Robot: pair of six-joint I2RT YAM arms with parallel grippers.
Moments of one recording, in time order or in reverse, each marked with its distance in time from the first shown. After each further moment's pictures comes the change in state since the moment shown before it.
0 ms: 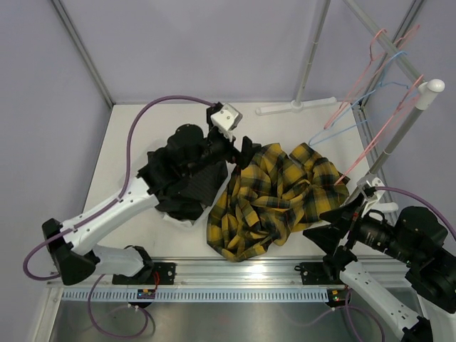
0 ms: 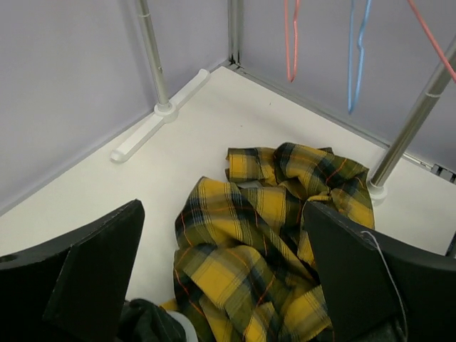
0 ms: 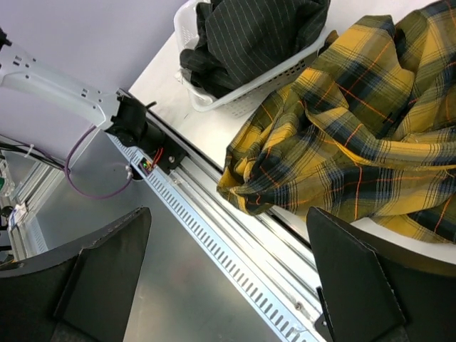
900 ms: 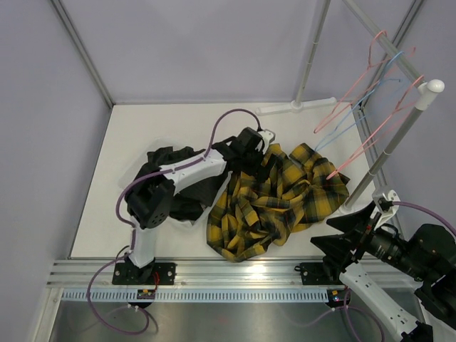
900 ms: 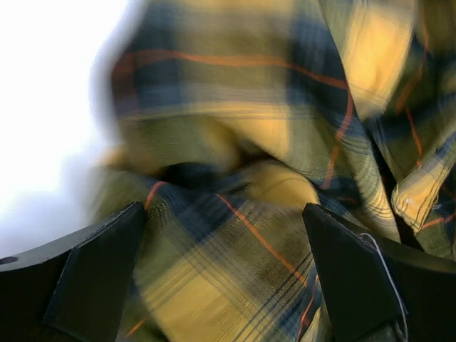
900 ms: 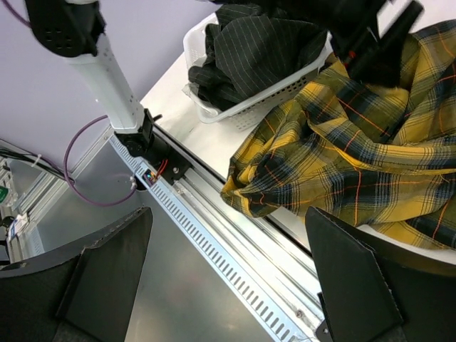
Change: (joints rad) left arm 0.085 0.655 0.212 -0.292 0.087 -0.176; right arm 0.000 -0.094 -0.003 0.002 0.018 0.016
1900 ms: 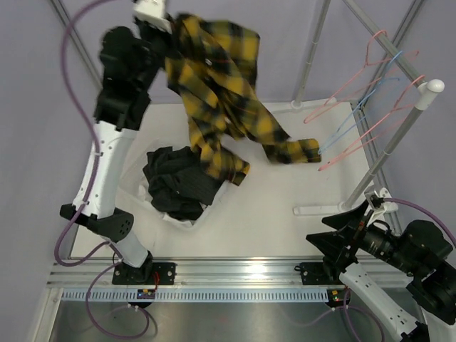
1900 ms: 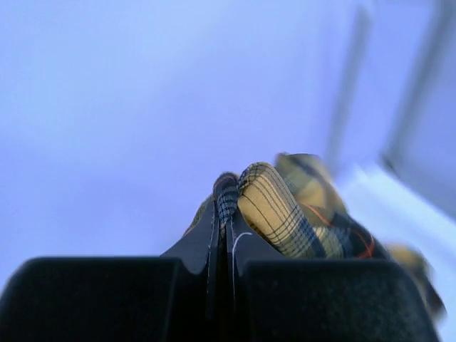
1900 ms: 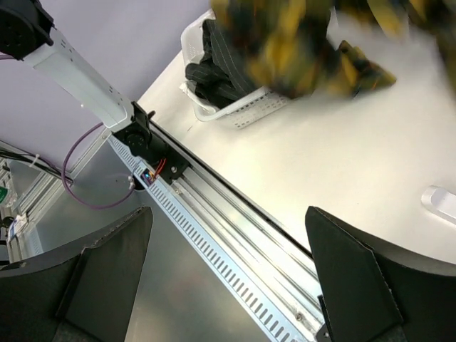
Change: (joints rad) left arm 0.328 -0.306 0.571 0.053 -0.050 0.263; right arm 0.000 -0.025 -0.066 0.037 -0.004 0.010
